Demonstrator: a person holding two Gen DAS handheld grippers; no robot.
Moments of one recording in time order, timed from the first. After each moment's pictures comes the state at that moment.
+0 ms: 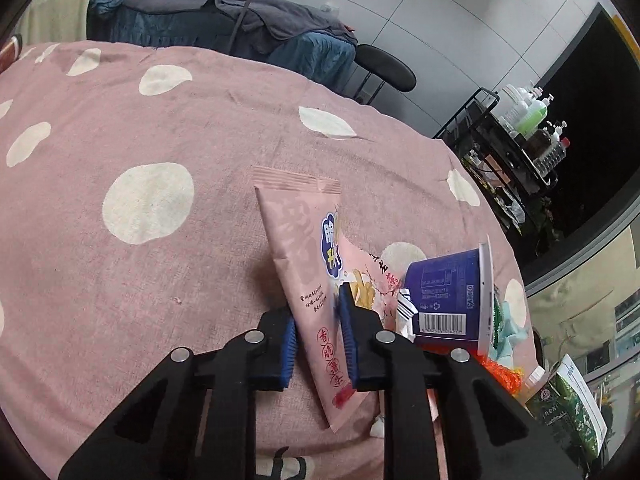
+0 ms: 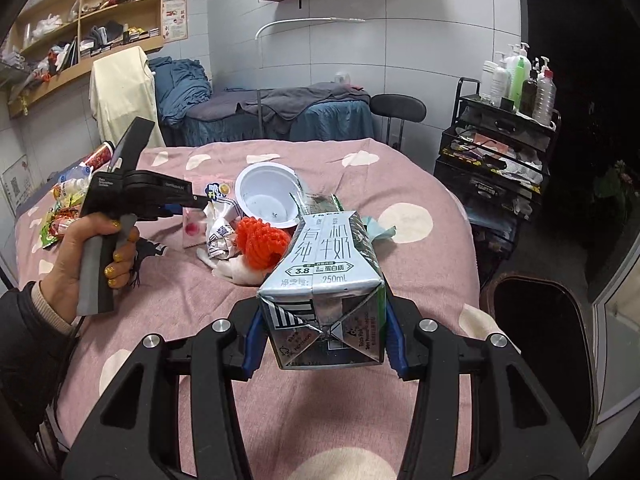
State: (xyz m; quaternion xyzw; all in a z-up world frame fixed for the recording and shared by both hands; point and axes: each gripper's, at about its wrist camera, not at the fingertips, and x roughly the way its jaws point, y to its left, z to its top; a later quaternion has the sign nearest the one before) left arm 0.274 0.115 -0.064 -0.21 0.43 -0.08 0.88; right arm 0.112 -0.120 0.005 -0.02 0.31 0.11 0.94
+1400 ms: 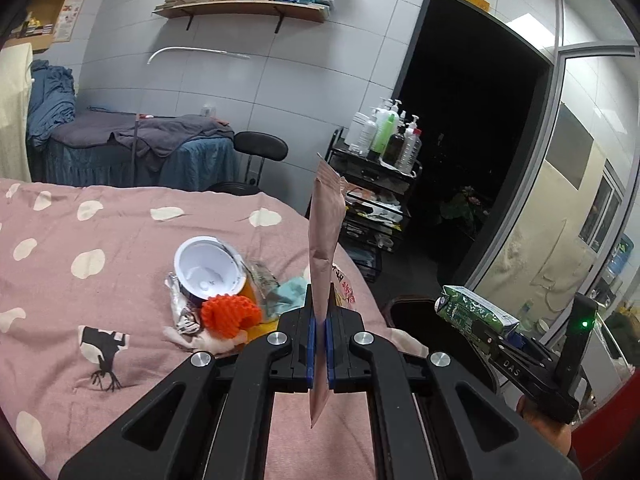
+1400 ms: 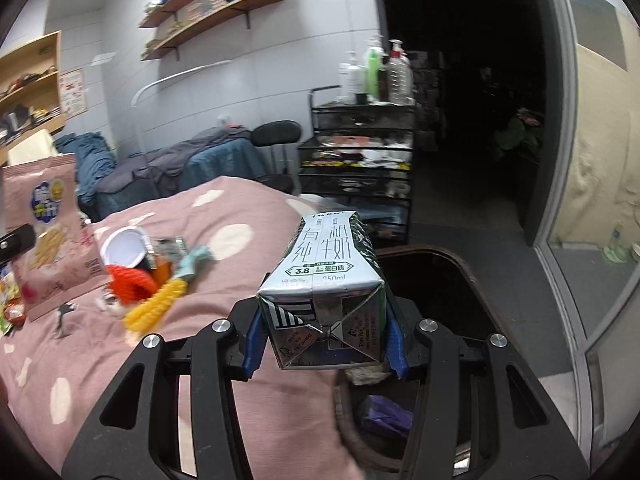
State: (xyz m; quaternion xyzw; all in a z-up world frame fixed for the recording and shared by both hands) left arm 0.110 -0.027 0.044 -0.10 0.25 -0.20 0.94; right arm 0.074 -0.279 0.002 0.08 0.27 -0.09 0.95
